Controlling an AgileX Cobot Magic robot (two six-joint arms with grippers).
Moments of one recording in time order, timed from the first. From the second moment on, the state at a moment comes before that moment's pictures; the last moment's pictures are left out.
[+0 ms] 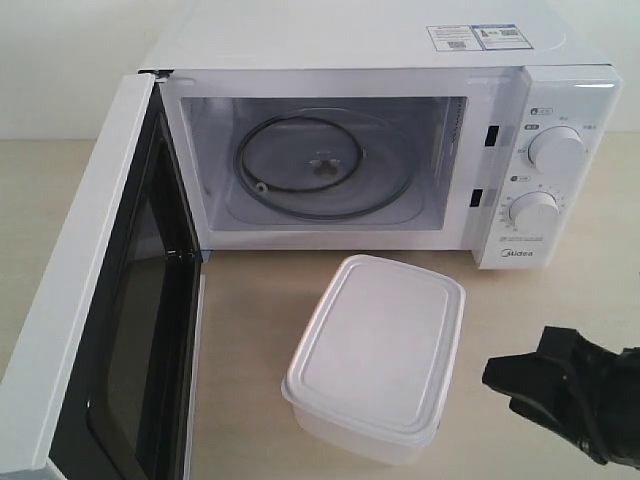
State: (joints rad) left arm 0.05 0.00 0.00 0.00 0.31 0.04; right arm 0.03 1.28 -0.11 -1.15 -0.72 1.71
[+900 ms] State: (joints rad) left arm 0.05 0.00 0.00 0.00 0.31 0.04; right arm 0.07 1.63 -0.29 -1.13 -0.86 1.70
